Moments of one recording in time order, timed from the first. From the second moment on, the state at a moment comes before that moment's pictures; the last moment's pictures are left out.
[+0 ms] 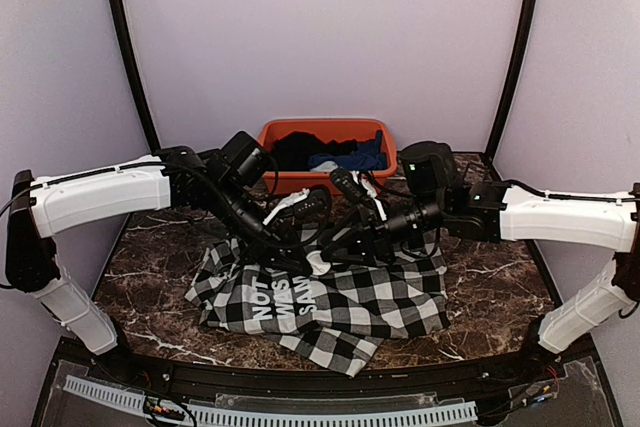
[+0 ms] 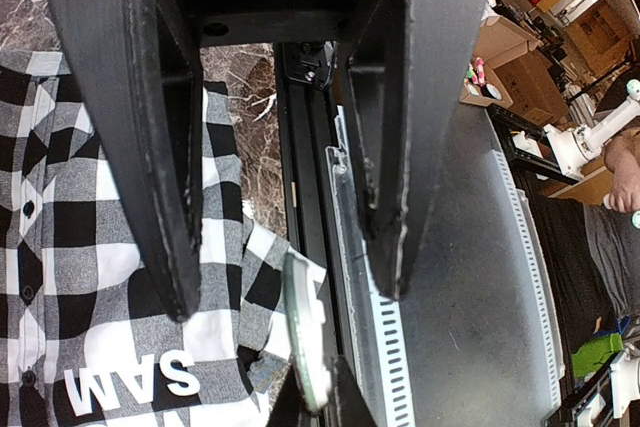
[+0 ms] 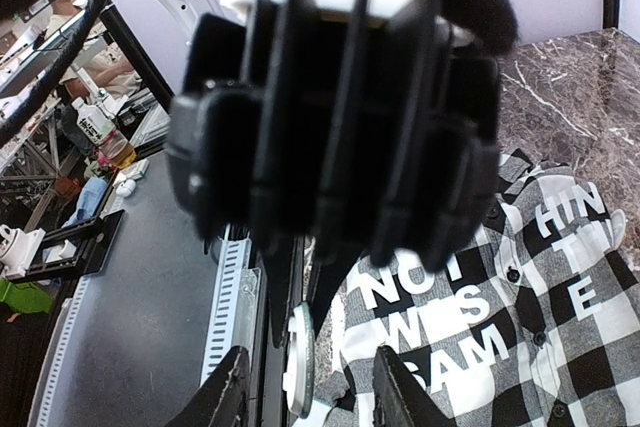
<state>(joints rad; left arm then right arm) -0.87 1.56 1.33 -0.76 0.87 0.30 0.94 1.41 1.03 -0.08 -0.76 0.07</state>
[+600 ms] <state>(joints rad) -0.87 1.56 1.33 -0.73 0.88 0.29 0.94 1.43 1.01 -0.01 -0.76 0.10</state>
